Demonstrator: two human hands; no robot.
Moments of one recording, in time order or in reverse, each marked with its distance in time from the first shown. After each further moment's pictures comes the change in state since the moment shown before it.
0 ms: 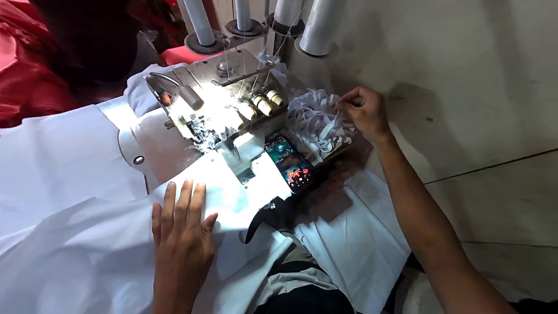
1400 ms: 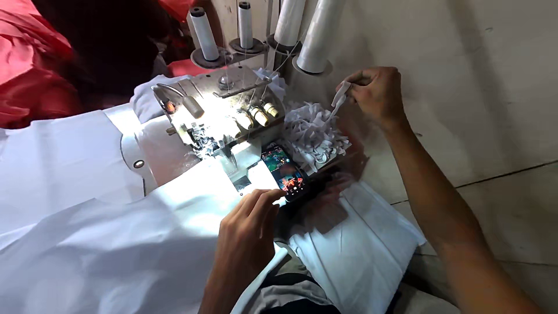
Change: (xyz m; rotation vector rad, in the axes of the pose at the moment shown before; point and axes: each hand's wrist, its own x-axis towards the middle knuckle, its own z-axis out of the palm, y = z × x) left_hand 0.043 0.100 0.006 -0.583 0.023 0.187; right_hand 0.046 -0.067 -0.034 -0.225 0.049 -0.044
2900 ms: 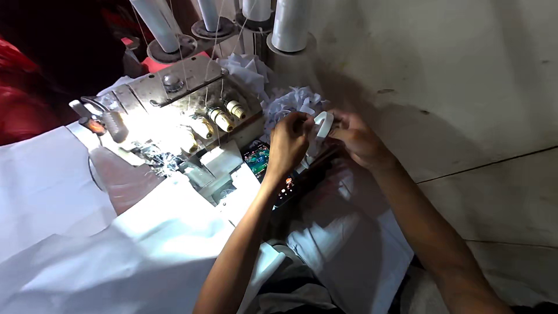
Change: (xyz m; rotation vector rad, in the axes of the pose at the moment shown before) left_hand 0.161 -0.018 0.137 -0.481 -0.171 -0.275; right_hand -0.102 0.044 0.028 0.687 -0.298 0.267
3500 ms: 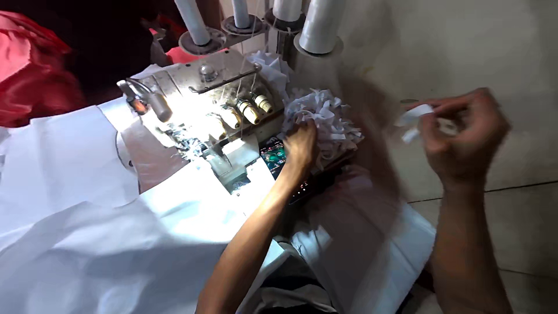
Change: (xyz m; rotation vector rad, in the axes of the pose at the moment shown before) left_hand 0.006 -0.021 0.015 0.820 -0.023 -0.133; right_hand -0.030 -0.032 -0.065 -0.768 0.460 -0.441
